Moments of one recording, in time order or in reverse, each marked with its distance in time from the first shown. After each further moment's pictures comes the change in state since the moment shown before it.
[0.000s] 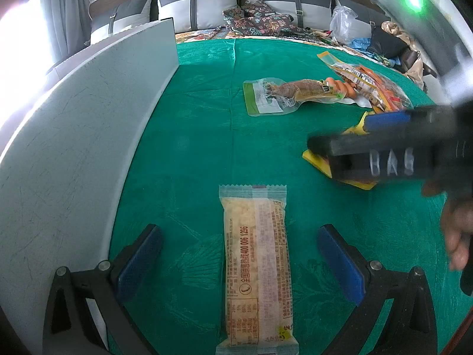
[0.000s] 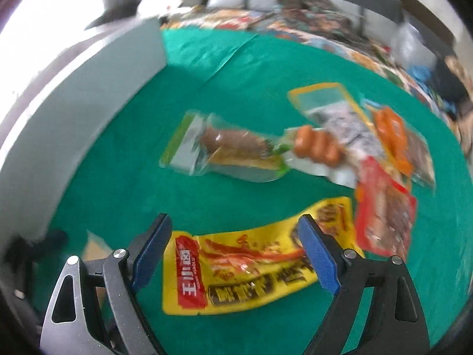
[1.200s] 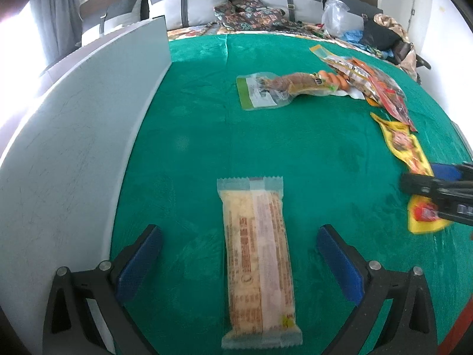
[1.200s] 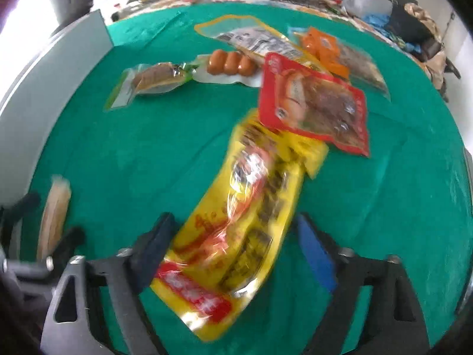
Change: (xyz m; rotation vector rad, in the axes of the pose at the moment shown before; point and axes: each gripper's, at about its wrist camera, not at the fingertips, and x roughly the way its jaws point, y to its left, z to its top) left arm 0.001 -0.003 0.000 0.036 0.024 -0.031; right arm -0.046 -0.069 -0.085 0.229 0.076 -0.071
